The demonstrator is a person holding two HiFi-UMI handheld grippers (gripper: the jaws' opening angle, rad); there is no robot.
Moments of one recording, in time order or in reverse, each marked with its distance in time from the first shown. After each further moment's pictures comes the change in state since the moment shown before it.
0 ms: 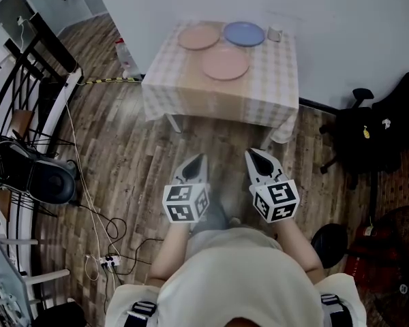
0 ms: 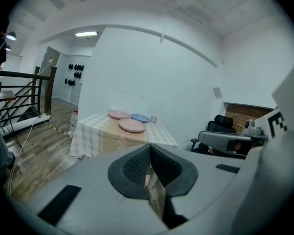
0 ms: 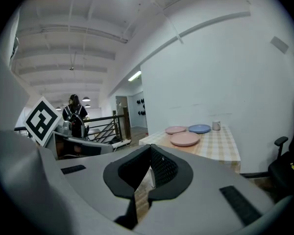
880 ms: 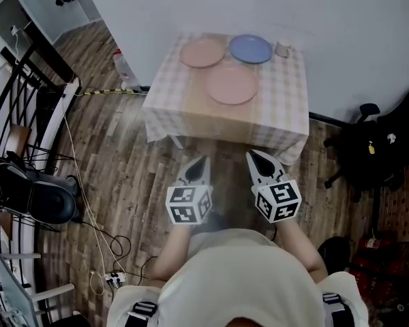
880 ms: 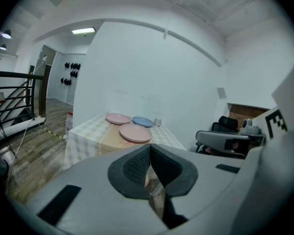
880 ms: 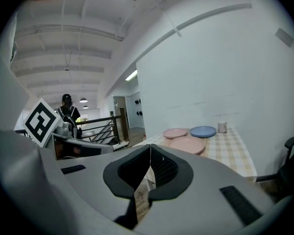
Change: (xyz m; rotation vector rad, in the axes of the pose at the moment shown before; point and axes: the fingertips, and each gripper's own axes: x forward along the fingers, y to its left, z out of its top) left arm 0.098 0.059 0.056 0.013 0.008 -0.024; right arm 0.119 -0.041 0.029 0.025 0.005 -0.002
